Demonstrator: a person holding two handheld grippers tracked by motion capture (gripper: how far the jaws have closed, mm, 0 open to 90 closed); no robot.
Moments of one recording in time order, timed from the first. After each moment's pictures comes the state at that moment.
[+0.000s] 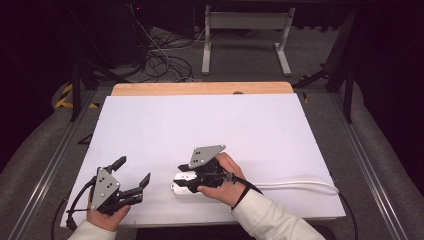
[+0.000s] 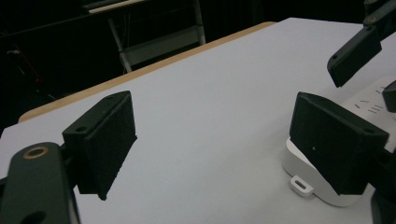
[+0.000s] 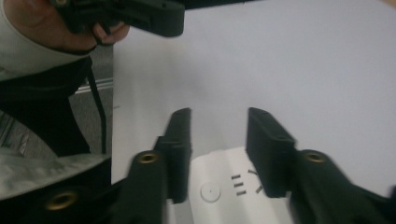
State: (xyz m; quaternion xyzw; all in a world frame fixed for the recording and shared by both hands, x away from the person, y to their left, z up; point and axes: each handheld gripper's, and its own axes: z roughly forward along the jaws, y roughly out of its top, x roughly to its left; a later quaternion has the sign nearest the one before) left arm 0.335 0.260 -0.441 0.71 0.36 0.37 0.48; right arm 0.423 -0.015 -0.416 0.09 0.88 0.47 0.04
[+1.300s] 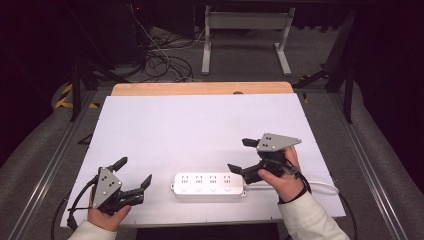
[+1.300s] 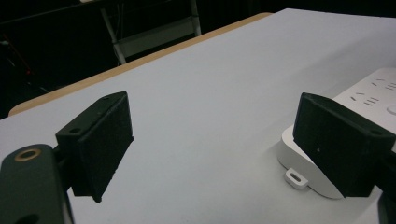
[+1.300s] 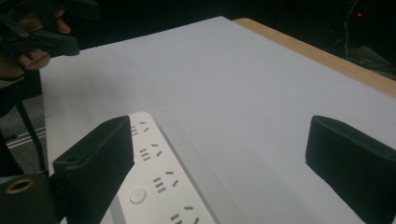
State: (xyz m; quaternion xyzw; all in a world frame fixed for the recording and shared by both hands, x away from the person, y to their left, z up) left arm 0.337 0.258 -0.441 0.72 0.36 0.35 0.47; right arm 0.436 -0.155 -0.395 0.21 0.82 0.52 0.14
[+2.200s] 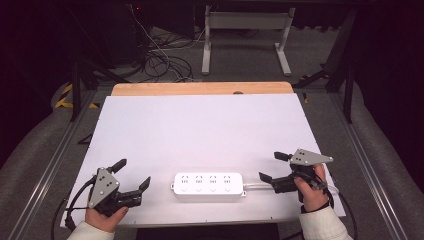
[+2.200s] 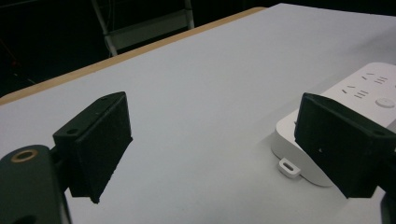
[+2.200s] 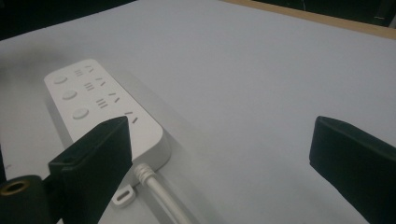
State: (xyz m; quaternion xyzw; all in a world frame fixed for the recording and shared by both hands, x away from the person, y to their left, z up) left arm 0.335 0.265 -0.442 0.73 0.36 0.33 0.47; right arm 0.427 -0.240 -0.453 0.30 0.79 0.51 0.15
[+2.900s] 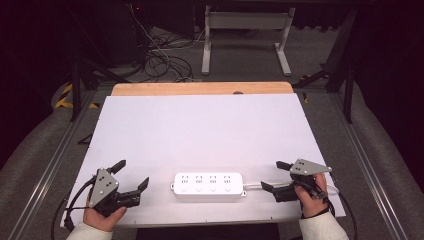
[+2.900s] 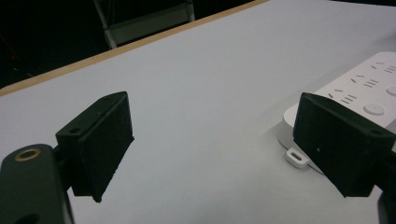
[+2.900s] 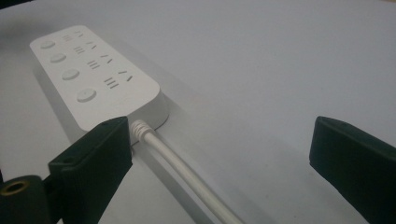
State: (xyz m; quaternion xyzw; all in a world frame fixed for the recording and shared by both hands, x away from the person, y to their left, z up) left arm 0.339 0.270 -0.450 0.73 0.38 0.32 0.47; right arm 0.414 -0.247 -0.475 0.31 0.80 0.49 0.15
